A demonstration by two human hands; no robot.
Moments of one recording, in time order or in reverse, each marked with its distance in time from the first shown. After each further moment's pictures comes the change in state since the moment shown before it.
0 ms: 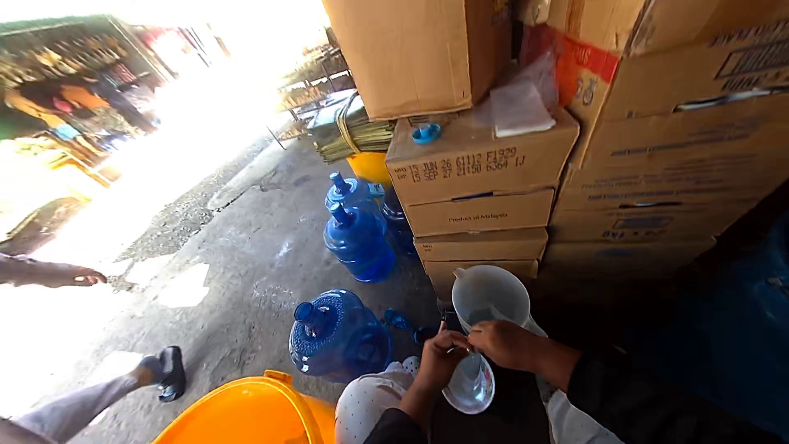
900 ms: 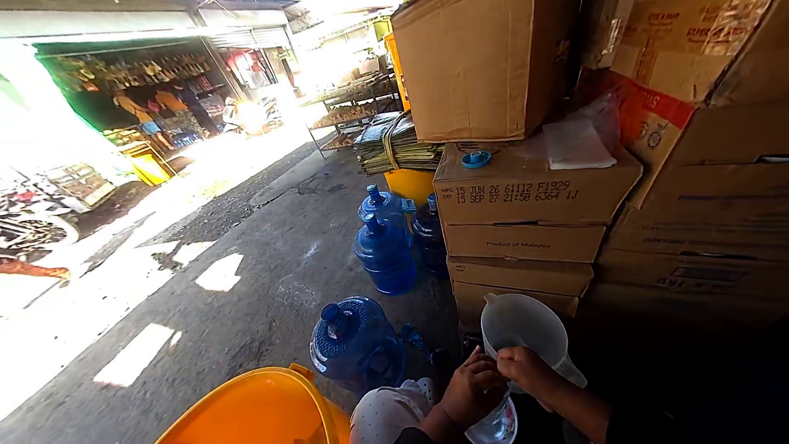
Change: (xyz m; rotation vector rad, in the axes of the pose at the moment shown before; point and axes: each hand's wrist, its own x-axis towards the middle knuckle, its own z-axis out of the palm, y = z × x) left_hand -0.001 0.000 0.007 0.413 -0.032 0.457; right_hand 0.018 -0.019 -0.001 0.701 0.123 0.688
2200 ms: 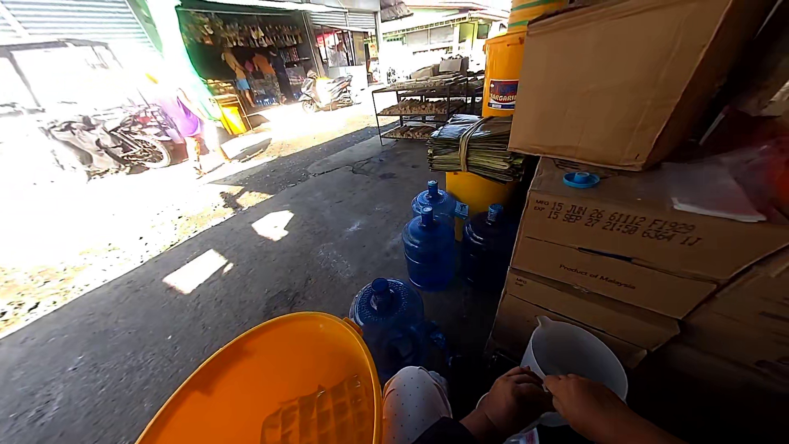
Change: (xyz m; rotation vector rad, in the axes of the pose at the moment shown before) left_hand -0.006 0.006 0.007 -0.020 0.165 -0.014; right_hand -0.028 -0.066 0.000 -1.178 -0.299 -0.003
